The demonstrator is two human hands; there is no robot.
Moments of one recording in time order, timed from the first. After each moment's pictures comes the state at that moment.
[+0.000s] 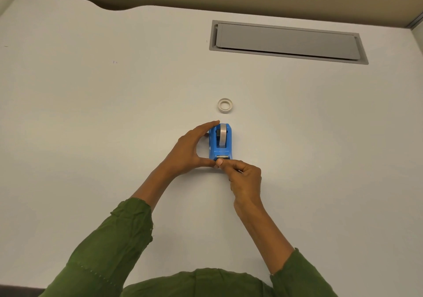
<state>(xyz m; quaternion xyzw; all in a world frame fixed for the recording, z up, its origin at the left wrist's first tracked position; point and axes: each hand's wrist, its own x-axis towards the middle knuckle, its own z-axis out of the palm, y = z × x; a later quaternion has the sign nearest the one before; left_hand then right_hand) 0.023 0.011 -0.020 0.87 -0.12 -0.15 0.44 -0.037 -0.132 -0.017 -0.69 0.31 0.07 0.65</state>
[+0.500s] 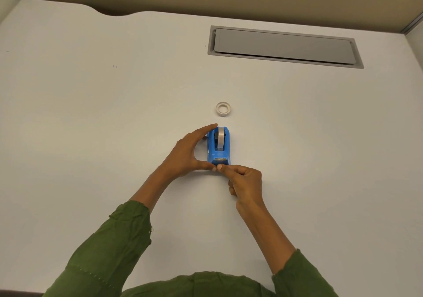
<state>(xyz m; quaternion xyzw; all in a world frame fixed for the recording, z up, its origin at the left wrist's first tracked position) 0.024 0.013 -0.025 0.88 -0.12 -0.16 0.44 -0.035 -0.143 -0.015 -0.67 0.34 0.14 0.64</state>
